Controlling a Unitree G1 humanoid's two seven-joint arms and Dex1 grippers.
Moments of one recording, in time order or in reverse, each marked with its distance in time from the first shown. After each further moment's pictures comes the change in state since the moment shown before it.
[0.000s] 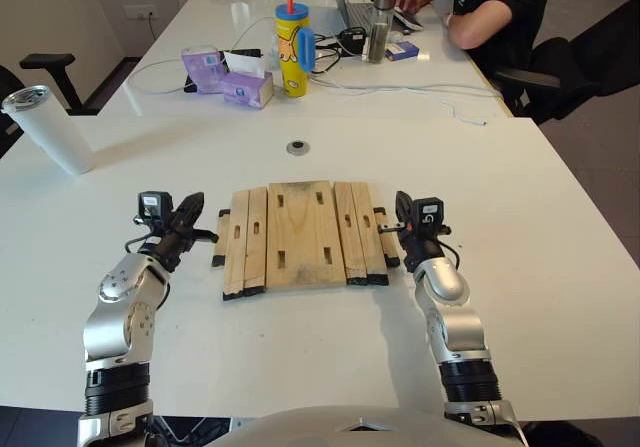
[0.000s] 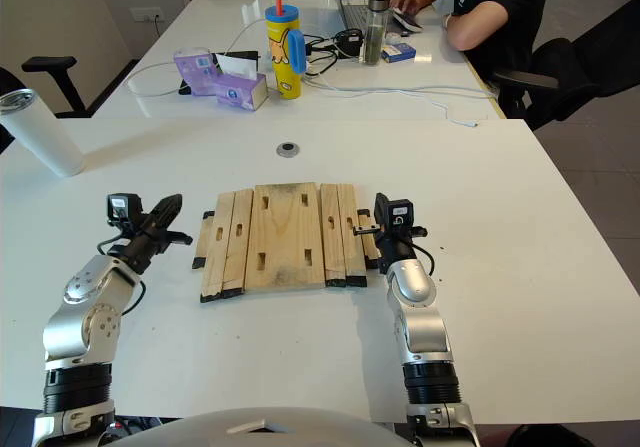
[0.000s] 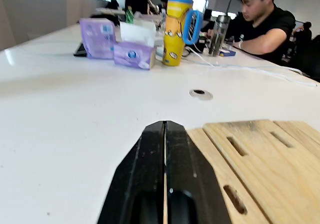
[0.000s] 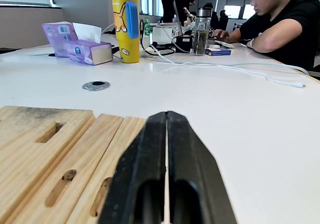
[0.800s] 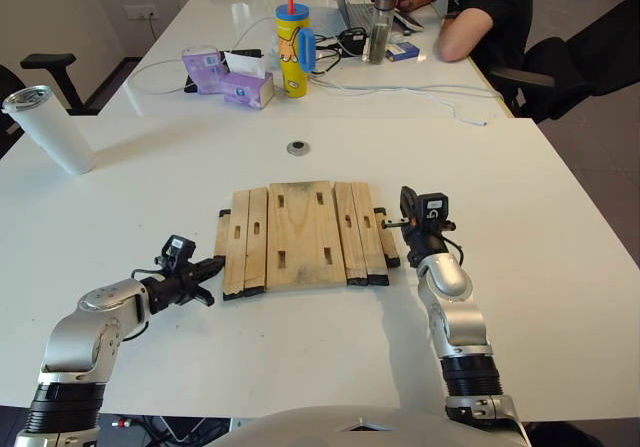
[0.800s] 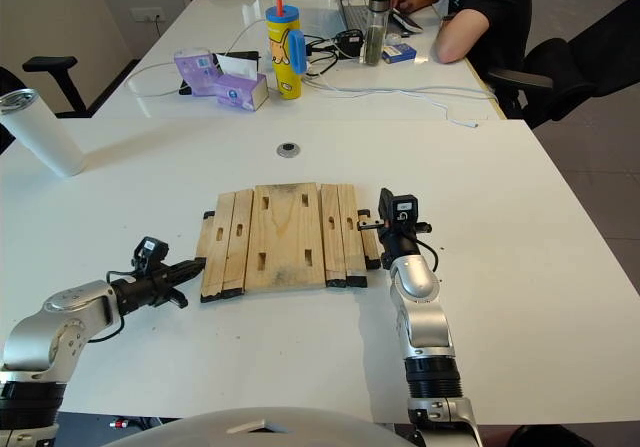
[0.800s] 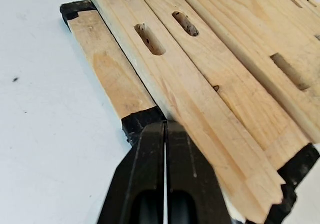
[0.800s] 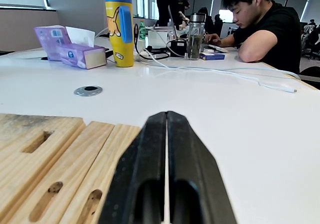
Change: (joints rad) left arm 0.100 0.252 -0.137 -0.028 0.007 0.252 -0.248; right arm -0.025 -0.006 -0.020 0.016 -0.003 -0.008 -0.003
